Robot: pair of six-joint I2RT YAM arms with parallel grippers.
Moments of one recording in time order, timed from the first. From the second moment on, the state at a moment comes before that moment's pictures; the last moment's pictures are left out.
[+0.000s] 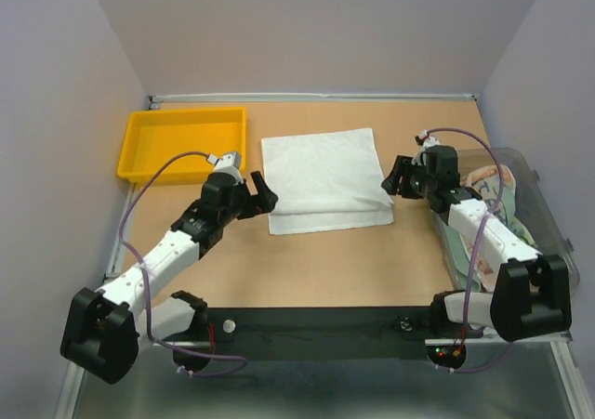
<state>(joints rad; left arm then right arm) -0.46 1.03 0.59 -0.08 0.00 -0.61 0.15 1.24 0.76 -0.16 -0.22 0.32</state>
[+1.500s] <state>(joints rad) -0.42 0.97 0.73 -0.22 -0.23 -0.31 0.44 1.53 0.84 -0.39 -0.48 0.13</state>
